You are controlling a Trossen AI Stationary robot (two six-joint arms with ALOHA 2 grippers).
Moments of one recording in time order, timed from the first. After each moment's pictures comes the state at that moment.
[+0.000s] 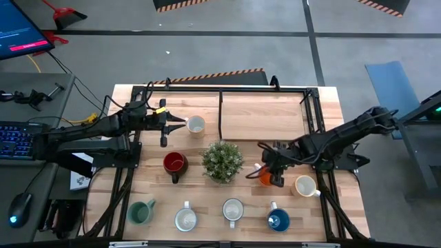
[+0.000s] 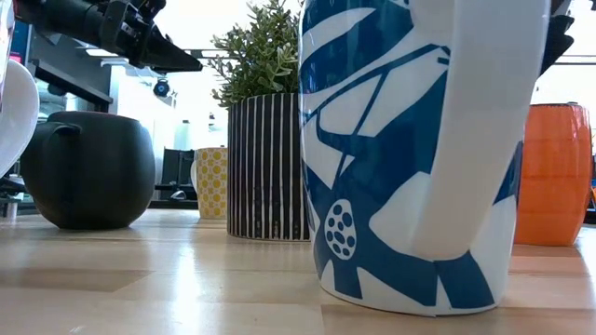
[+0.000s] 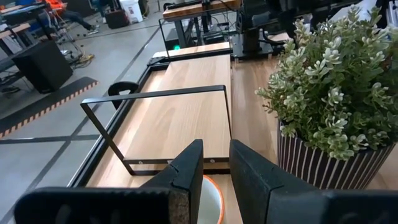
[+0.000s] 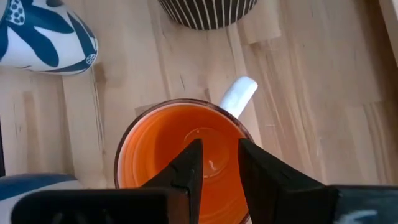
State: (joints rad) left arm 0.33 0.67 0.49 -0.09 0.15 0.26; right arm 0.34 1.27 0.89 -0.72 0.07 0.52
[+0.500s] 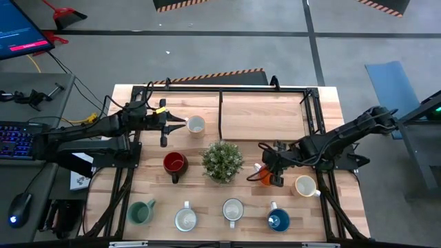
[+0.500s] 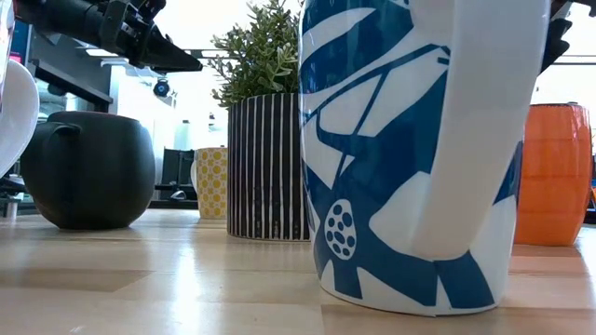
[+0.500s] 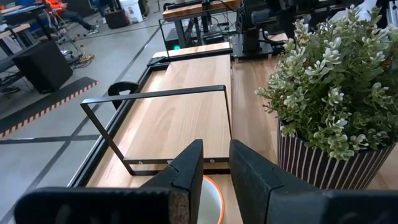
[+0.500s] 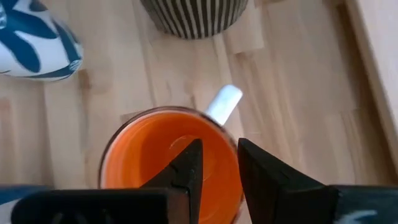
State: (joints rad) left arm 0.33 0.67 0.49 -0.09 0.15 0.26; right arm 0.35 1.27 0.89 -0.72 0.16 0.52
